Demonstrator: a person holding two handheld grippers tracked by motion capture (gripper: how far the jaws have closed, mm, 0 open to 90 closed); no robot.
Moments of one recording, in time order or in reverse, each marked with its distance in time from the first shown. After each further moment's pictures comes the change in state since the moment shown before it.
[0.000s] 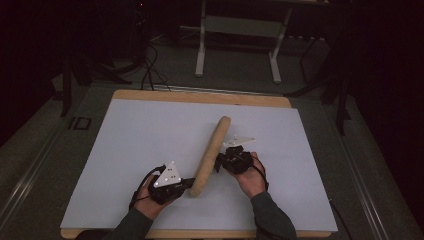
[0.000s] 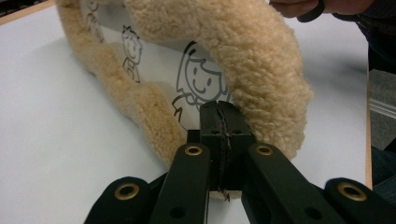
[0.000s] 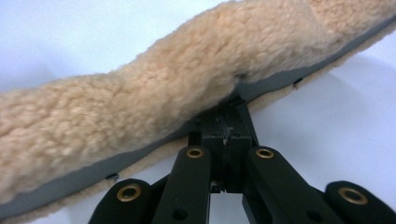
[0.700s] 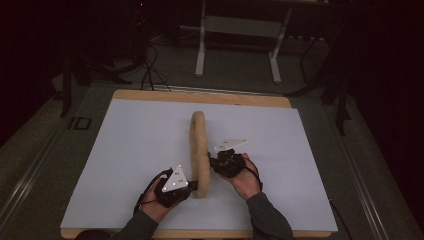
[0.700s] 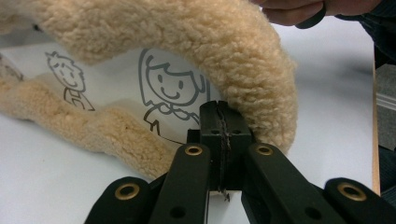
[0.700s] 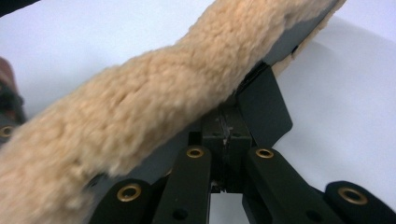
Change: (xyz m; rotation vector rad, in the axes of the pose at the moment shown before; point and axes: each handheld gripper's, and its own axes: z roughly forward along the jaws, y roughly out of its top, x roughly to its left) left arm -0.013 0.001 0.013 0.005 0.020 0.033; right arm 0.019 0.004 0.007 0.000 0.126 -0.064
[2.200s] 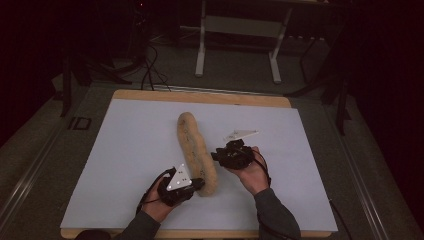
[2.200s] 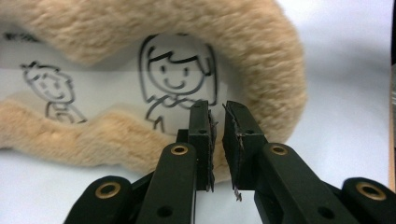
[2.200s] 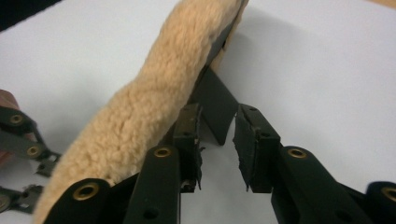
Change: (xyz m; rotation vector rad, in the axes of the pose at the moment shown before) left arm 0.002 0.003 0.006 0.033 0.032 -0.012; right arm -0.015 0.017 -0.027 0.007 -0.064 0.084
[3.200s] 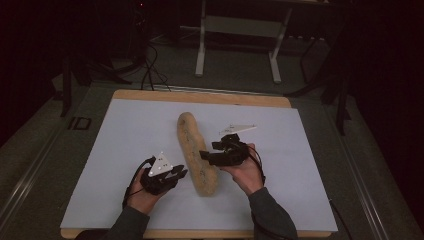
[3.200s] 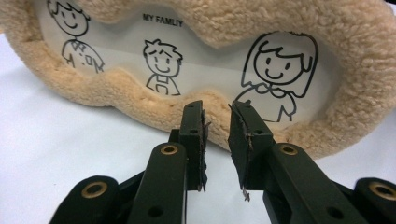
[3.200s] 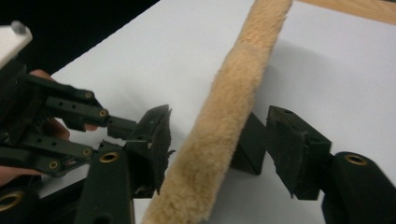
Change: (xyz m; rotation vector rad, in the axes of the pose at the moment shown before) left arm 0.037 -0.006 -0.029 -0.008 0.123 -0.132; right arm 0.021 0.024 -0.008 -0.046 0.076 0.060
